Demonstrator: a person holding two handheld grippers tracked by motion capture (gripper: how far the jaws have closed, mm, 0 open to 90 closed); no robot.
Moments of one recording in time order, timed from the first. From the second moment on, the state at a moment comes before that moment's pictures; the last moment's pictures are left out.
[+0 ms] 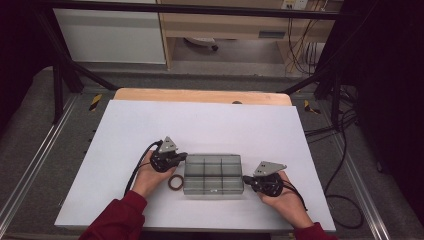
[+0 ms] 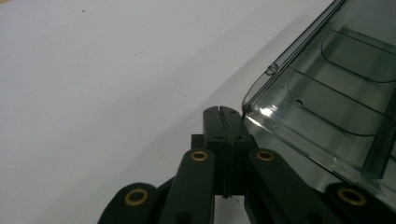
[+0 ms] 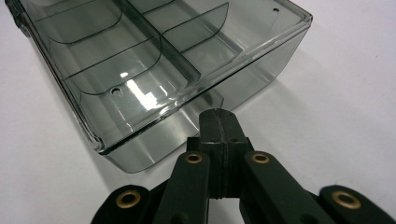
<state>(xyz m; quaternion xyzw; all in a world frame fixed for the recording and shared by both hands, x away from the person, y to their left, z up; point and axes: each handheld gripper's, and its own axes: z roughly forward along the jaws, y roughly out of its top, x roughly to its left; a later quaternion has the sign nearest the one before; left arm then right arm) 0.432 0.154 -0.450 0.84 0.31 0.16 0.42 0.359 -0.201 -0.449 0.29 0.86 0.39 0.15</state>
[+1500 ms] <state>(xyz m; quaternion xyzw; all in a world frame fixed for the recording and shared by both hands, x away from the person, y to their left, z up) 0.349 0.208 -0.434 0.73 0.43 0.26 0.47 0.351 -0.222 -0.435 0.42 0.75 0.45 0.24</state>
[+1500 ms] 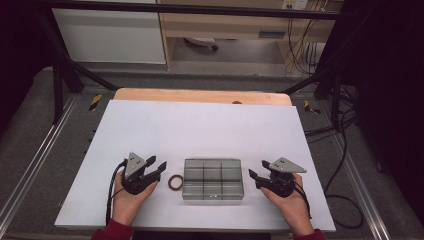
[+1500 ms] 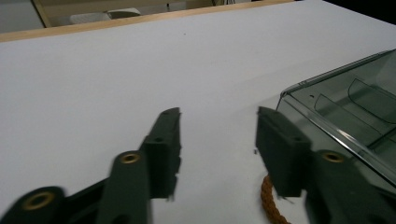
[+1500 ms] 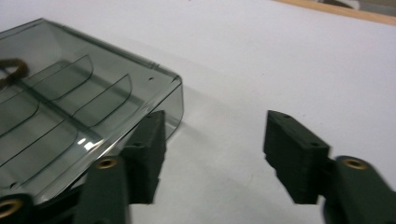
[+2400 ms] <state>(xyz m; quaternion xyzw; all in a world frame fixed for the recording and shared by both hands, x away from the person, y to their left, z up) 0.326 0.221 -0.436 0.70 0.47 0.23 0.48 0.346 -0.209 -0.419 0.42 0.74 0.46 0.25</state>
